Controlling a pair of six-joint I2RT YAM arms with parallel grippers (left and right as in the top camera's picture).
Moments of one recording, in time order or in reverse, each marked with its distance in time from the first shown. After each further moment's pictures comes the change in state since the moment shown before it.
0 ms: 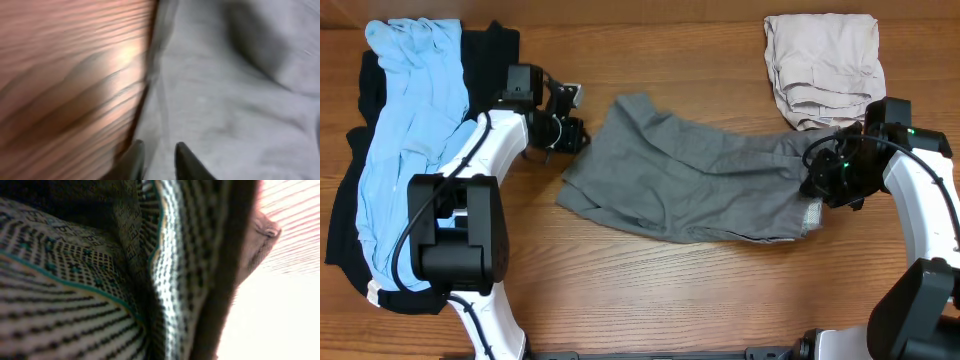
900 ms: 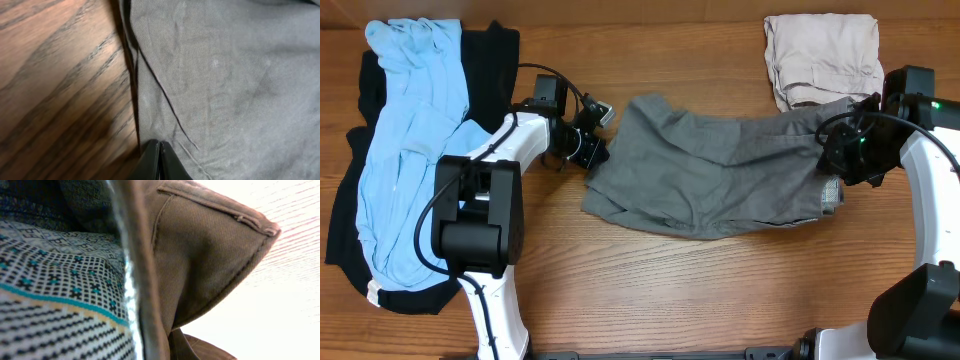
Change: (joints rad) left arm -0.061 0.117 0.003 0.006 0.063 0.238; right arm 0.002 0.028 0.237 -0.138 0.051 -0.016
